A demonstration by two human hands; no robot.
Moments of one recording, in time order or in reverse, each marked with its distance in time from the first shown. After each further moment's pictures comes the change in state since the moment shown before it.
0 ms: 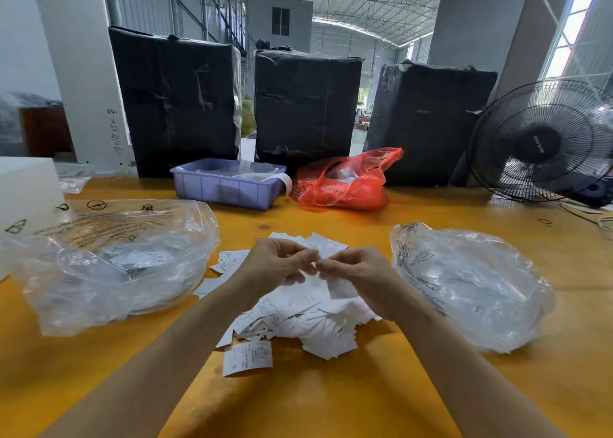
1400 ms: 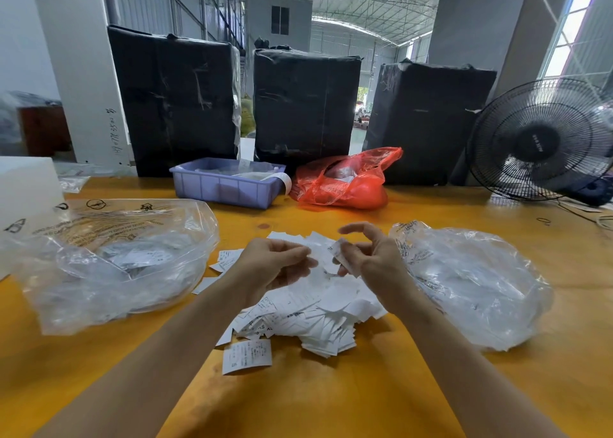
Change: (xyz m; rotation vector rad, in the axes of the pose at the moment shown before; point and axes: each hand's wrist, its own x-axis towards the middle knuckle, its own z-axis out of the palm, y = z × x) left_hand 0.002 0.002 0.000 -0.262 0.039 -0.153; right_hand 0.000 -0.003 -0.006 -0.006 0.225 -0.138
